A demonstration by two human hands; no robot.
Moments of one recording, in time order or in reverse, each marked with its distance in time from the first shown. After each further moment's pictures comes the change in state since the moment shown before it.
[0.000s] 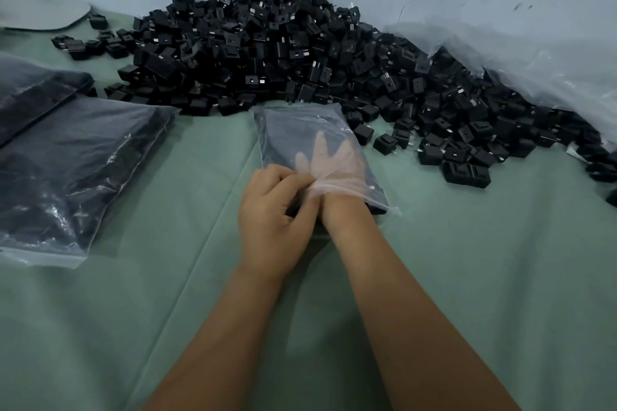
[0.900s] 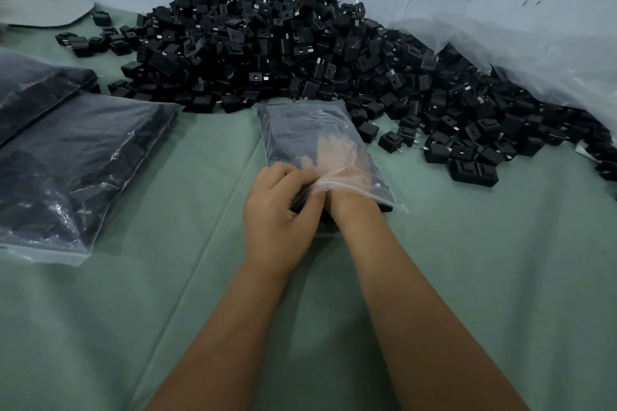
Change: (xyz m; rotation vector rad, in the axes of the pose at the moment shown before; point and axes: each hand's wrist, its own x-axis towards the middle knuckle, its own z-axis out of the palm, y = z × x) left_hand 0.002 0.000 0.001 -0.019 -0.024 -0.058; right_hand 0.011 0.001 0.004 -0.185 0.080 -0.185
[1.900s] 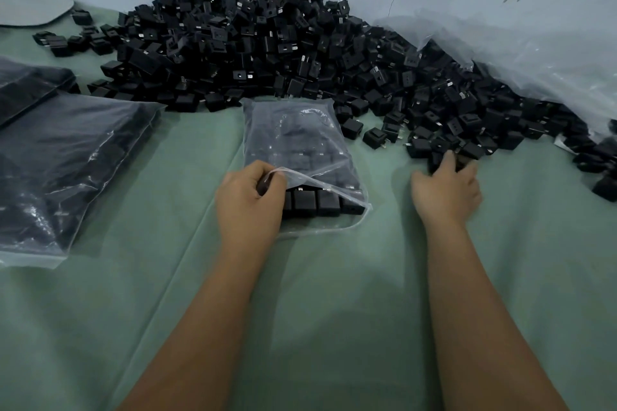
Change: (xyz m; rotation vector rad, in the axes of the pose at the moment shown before) left_hand 0.006 -0.019 0.006 -0.003 -0.040 -0.433; right_hand -0.033 0.157 -0.003 0.305 0.274 0.643
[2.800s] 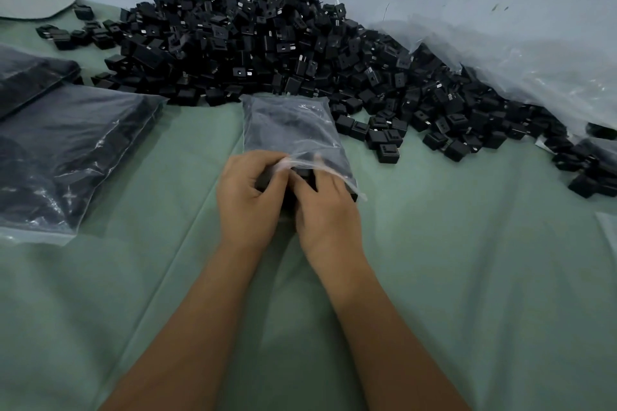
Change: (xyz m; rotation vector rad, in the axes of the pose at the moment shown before) left_hand -0.017 0.016 -0.012 -0.107 0.061 0.287; right_hand -0.153 -0.064 0.002 0.078 -0.142 -0.825
